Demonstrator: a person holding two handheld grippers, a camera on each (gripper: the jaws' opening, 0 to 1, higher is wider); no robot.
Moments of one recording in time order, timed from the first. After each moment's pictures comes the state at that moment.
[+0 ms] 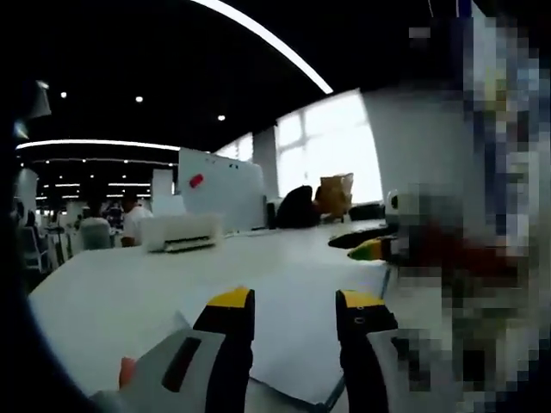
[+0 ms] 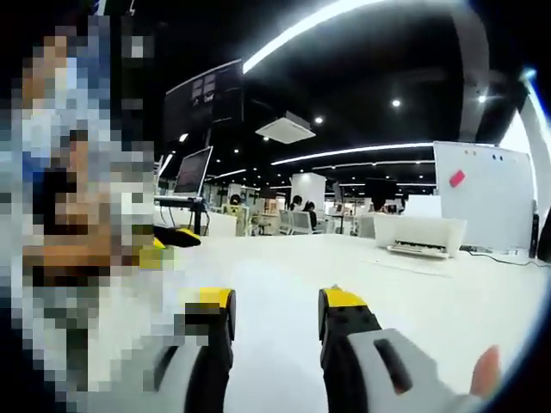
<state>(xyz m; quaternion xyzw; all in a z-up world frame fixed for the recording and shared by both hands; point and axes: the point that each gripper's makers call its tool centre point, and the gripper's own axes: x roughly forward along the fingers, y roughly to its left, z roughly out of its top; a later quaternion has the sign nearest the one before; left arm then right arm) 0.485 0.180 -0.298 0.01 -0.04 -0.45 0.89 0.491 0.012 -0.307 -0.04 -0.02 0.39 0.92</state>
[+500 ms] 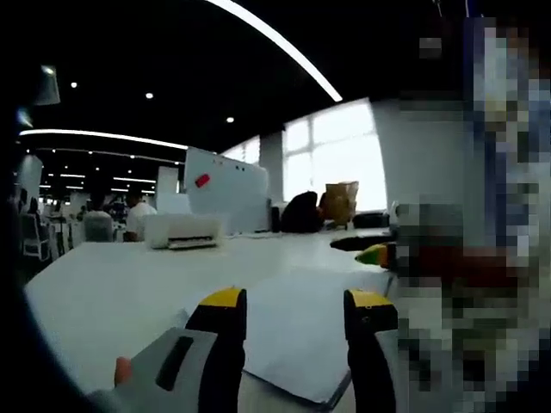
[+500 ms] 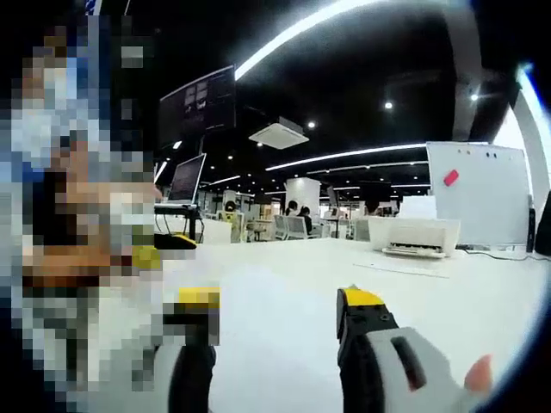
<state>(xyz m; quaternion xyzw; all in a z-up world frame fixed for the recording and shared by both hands) 0.491 0.187 -0.298 0.00 -0.03 -0.44 0.90 0.497 0.007 -0.301 -0.02 -0.03 0.37 0.93</state>
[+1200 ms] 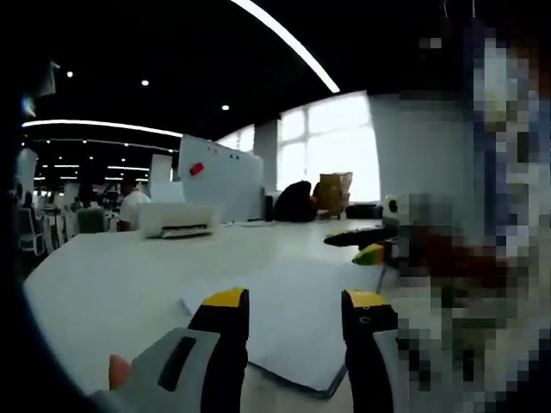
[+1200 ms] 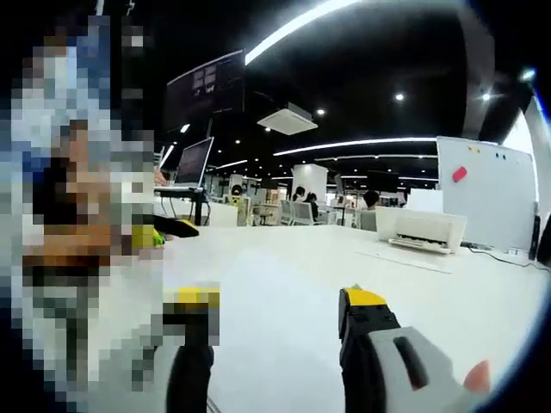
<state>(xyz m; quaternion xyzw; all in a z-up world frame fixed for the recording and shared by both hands) 0.488 0.195 -0.306 0.02 0.00 -0.45 0.89 0.494 0.014 -0.316 -0.05 0.01 0.39 0.92</state>
